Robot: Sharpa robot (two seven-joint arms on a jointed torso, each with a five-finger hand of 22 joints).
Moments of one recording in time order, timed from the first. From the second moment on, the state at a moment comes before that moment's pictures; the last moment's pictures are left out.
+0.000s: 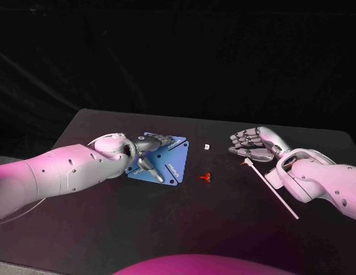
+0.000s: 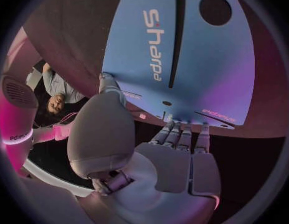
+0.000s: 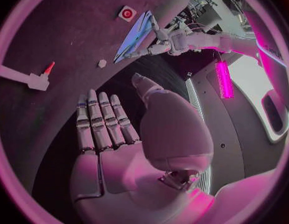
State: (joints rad) left arm 1.09 -0.71 -0.10 1.15 -1.64 -0.15 0.11; left_hand 1.19 -0.32 -0.29 0.30 0.05 0.15 0.09 0.03 0.03 0.13 0.06 0.02 0.02 0.12 0.06 0.02 0.03 0.15 0.14 0.26 0.04 0.03; right arm 1.16 -0.80 -0.19 1.38 -0.78 -0.46 0.26; right_hand 1.25 -0.15 0.29 0.07 0.22 0.82 0.21 0.12 0.21 0.88 0.23 0.07 0.06 0.86 0.20 0.07 0.18 0.17 0.67 0.29 0.06 0.06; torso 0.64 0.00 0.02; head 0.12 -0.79
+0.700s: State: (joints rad) left arm 1.10 -0.71 -0.10 1.15 -1.64 -0.19 0.11; left_hand 1.32 -0.31 -0.26 0.31 0.05 0.44 0.12 0.14 0.10 0.43 0.08 0.11 0.07 0.42 0.06 0.13 0.08 0.16 0.37 0.25 0.12 0.03; right arm 1.16 -0.80 -0.19 1.39 -0.78 -0.45 0.26; right_hand 1.26 -0.15 0.29 0.08 0.23 0.82 0.21 0.12 0.21 0.89 0.23 0.07 0.06 0.87 0.20 0.07 0.18 0.17 0.68 0.29 0.06 0.06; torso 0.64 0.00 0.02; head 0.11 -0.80
